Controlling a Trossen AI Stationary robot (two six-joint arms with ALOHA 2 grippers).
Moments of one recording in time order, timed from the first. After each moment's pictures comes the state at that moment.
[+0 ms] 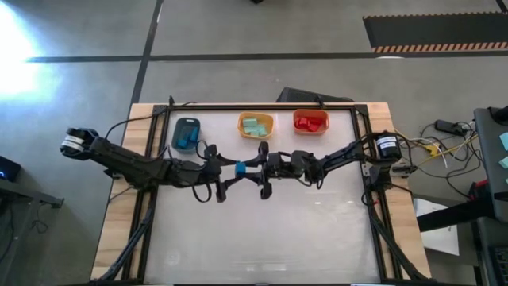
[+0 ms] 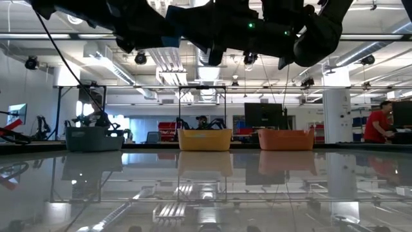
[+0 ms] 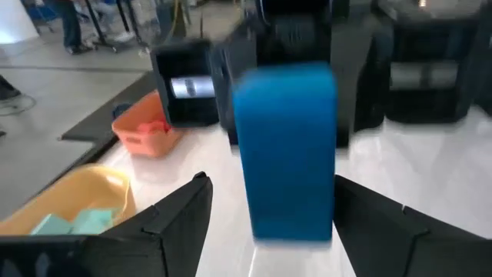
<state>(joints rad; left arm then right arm) -0.23 1.17 0.63 0.28 -0.48 -0.09 0.02 1.89 0.89 1.23 -0.05 0.07</state>
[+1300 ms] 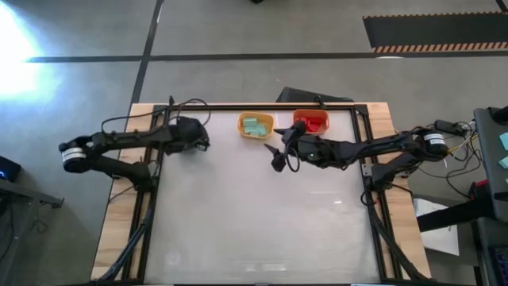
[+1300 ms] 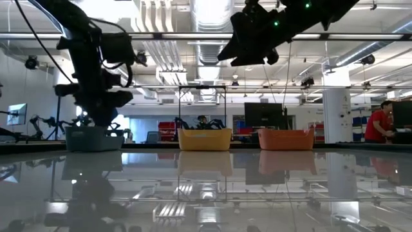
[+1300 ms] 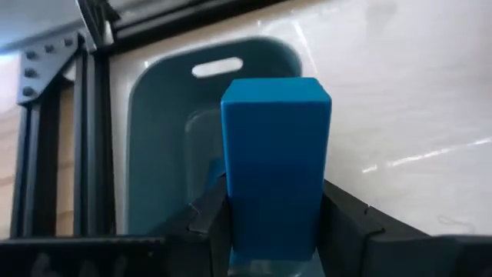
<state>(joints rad) 0.43 1.20 0.66 -0.65 -0.61 -0.77 -0.05 1.44 0.86 0.26 0.49 0.09</state>
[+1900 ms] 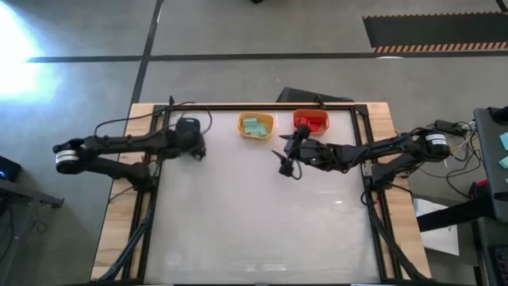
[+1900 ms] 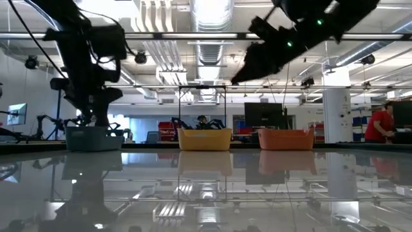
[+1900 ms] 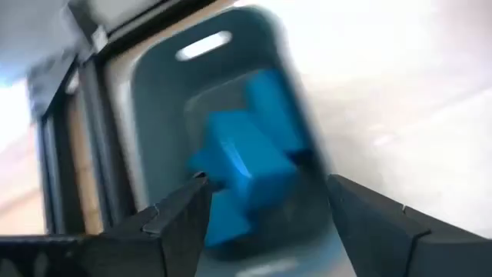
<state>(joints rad) 0.39 1.13 0.64 -0.75 -0.58 -0.67 -0.05 1.43 0.75 0.26 0.49 -0.13</state>
